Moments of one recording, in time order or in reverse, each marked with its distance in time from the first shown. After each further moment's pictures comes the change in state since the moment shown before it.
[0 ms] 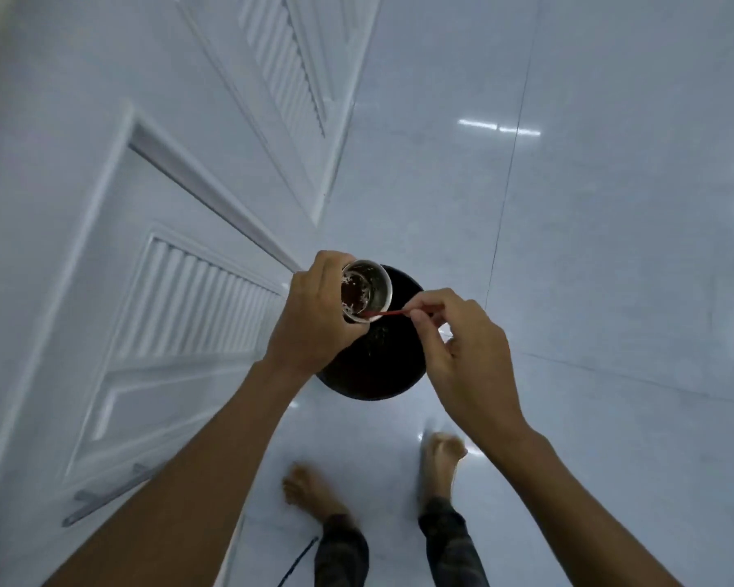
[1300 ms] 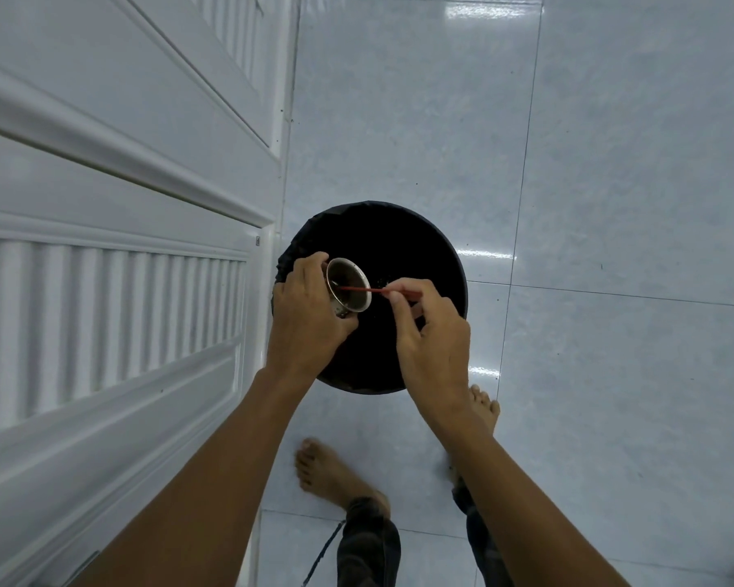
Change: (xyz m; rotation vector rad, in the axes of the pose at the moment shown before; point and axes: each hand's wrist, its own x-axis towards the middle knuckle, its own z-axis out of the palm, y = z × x) left_hand -0.009 -0.122 0.158 0.096 -0.177 -0.236; right_hand 0.013 0.142 0.175 0.094 0.131 0.353
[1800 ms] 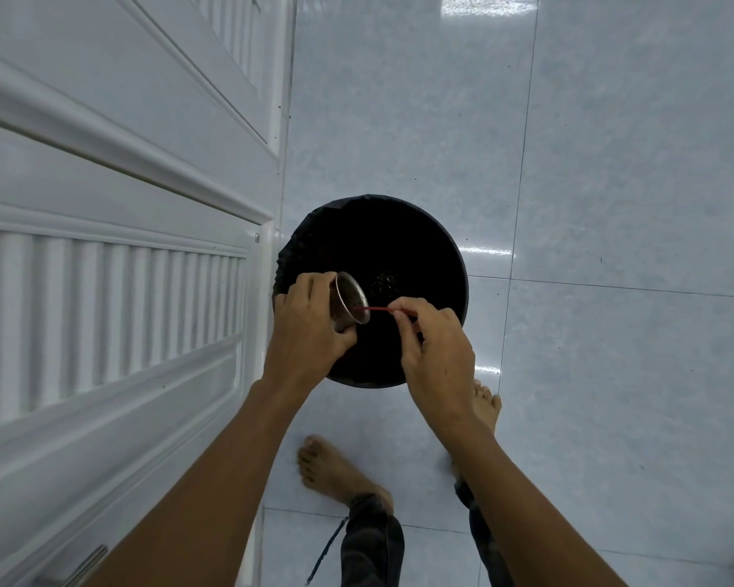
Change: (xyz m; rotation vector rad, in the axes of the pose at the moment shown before) left_hand -0.022 -0.005 -0.004 0.060 -0.094 0.046; right_hand -0.020 0.020 -0.002 -0.160 -0.063 -0.001
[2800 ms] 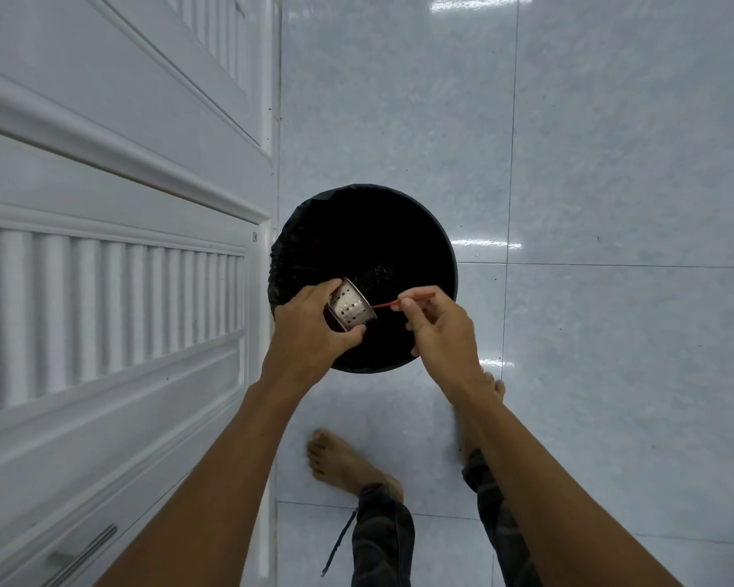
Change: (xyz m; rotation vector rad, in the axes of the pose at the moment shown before) left_hand -0.020 0.011 -0.007 -0.196 -0.118 -0.097; right_hand 0.002 0.025 -0.010 0.451 -0.122 0.262
